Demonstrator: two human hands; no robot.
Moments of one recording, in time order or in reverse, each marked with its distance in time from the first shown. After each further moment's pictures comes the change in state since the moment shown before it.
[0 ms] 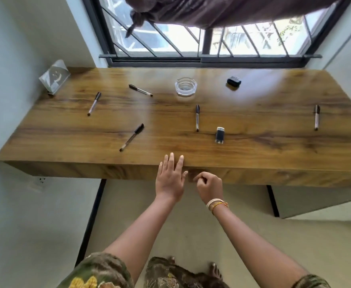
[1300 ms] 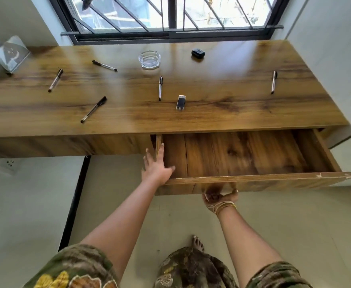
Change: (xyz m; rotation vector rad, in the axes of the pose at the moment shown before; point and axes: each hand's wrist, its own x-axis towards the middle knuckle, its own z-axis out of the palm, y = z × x) left_hand -0.068 0.078 0.029 -0.279 -0.343 -0.295; right_hand -0.087 0.165 -0.103 1.529 0.269 1.197
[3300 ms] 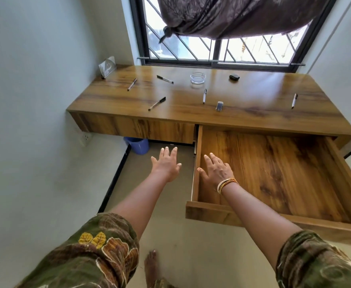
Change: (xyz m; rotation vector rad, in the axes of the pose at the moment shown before) left_hand -0.163 -0.109 -0.049 0.296 0.237 0.099; right_hand -0.155 0.124 -0.008 -2.476 -0.236 -1.565
